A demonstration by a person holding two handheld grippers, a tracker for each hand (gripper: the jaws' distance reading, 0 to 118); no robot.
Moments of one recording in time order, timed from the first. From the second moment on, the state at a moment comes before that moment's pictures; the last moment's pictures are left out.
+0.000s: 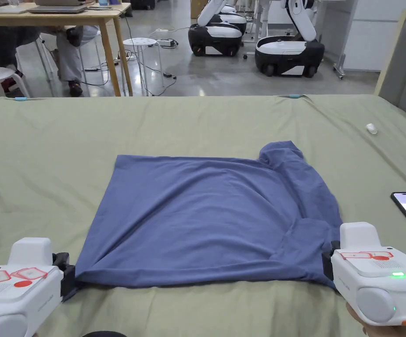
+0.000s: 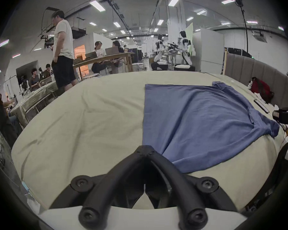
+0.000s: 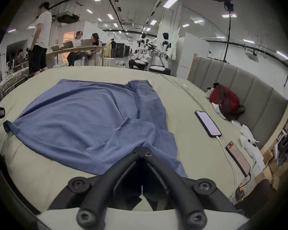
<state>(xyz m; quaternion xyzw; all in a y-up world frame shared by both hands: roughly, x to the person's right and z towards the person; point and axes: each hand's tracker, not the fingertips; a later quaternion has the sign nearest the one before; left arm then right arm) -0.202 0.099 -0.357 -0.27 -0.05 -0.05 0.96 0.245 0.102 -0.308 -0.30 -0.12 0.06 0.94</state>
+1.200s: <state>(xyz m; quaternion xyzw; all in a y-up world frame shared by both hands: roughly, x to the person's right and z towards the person) -0.199 0.067 -0.362 -0.36 -0.06 -0.06 0.93 0.222 0.111 -0.302 -0.30 -0.08 0.06 0.95</state>
